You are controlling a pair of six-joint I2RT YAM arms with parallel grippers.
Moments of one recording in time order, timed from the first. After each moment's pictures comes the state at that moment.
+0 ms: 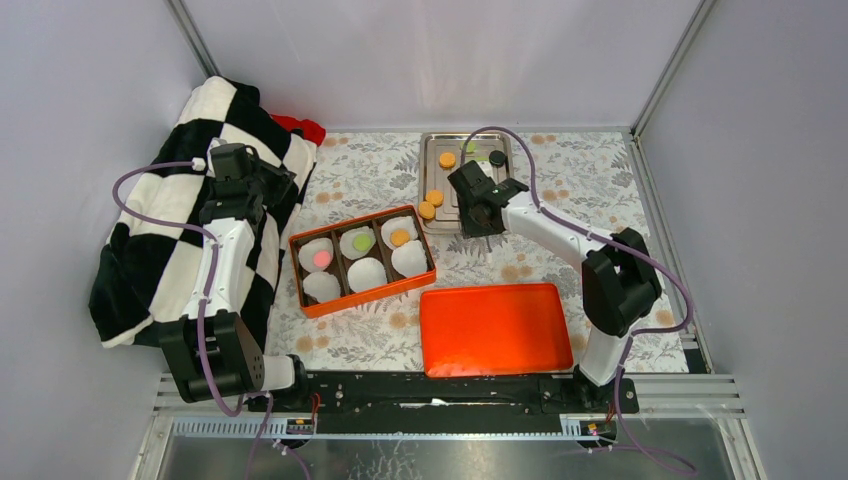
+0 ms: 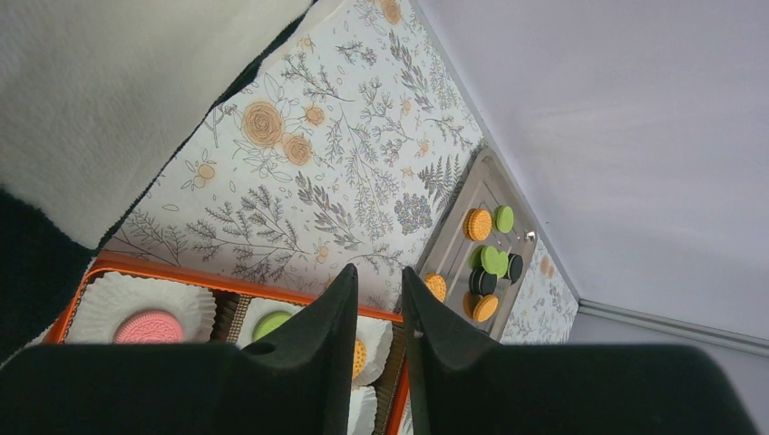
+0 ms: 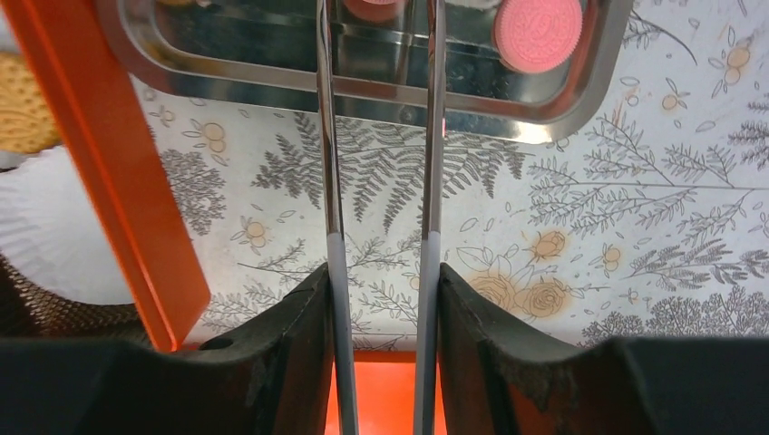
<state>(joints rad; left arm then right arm) 0.20 1.33 1.12 -0.33 0.14 -0.90 0.65 1.80 1.42 -0.72 0.31 0.42</state>
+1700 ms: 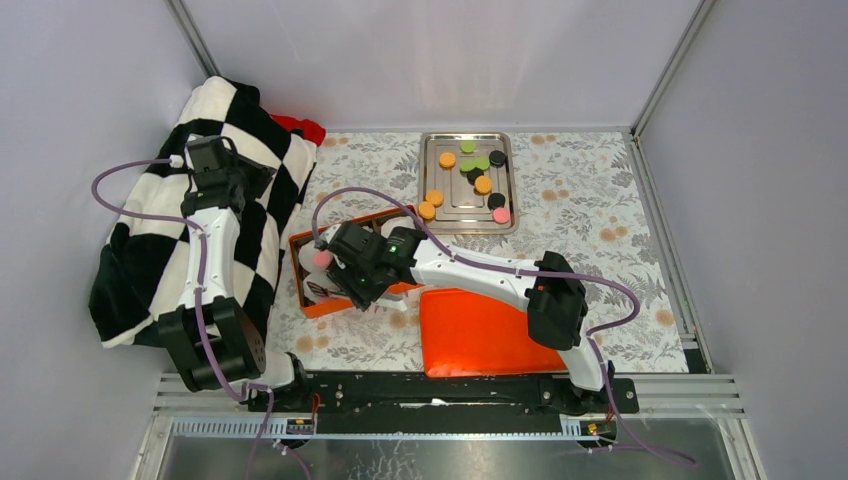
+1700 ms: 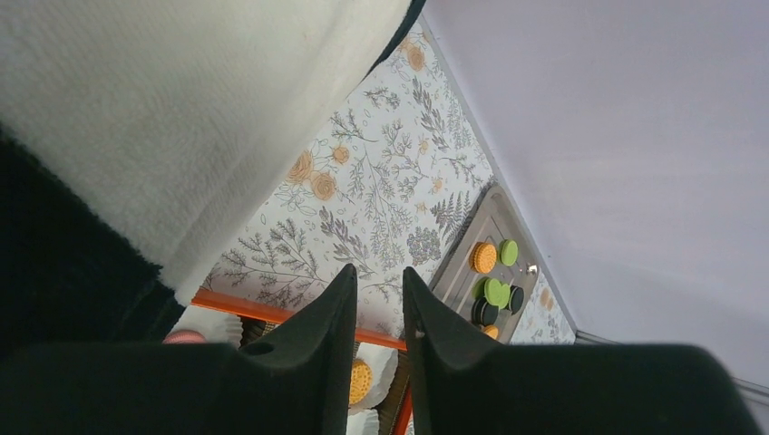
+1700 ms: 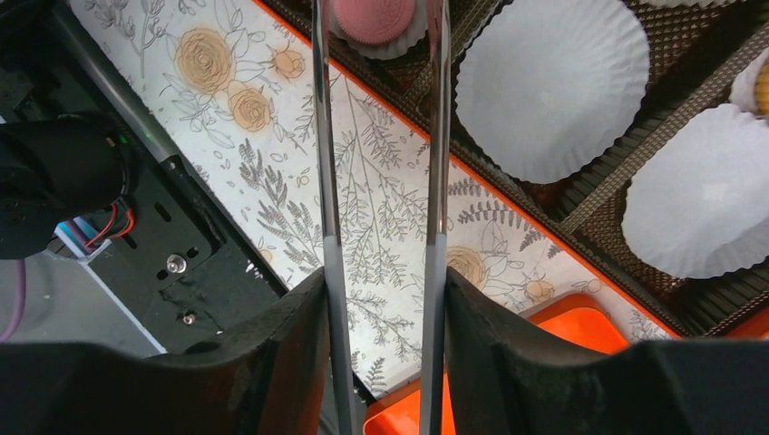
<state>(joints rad) 0.31 1.39 1.23 -0.40 0.18 -0.88 1.19 2.06 1.88 -0.83 -0.01 0.25</state>
